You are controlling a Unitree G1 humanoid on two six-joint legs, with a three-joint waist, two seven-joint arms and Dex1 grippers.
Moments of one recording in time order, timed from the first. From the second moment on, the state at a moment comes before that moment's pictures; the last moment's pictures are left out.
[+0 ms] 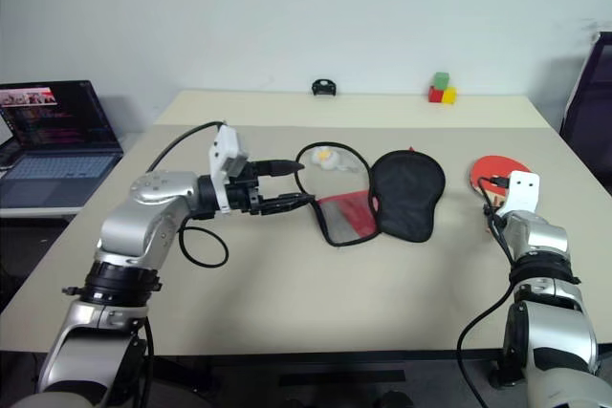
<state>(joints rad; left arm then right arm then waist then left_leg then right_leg) -0.75 0.59 -0.05 0.13 -0.39 0.38 -1.10 -0.87 -0.54 -0.31 0.89 0.16 0.55 0.08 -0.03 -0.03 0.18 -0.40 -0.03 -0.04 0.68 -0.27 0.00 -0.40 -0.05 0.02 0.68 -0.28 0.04</state>
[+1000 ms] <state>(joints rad) -0.71 0.63 0.00 0.13 -0.39 0.39 -1.08 -0.68 -0.20 -0.33 -0.02 0.32 1.06 -0.08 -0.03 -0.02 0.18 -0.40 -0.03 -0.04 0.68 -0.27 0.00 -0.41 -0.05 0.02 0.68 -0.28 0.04</state>
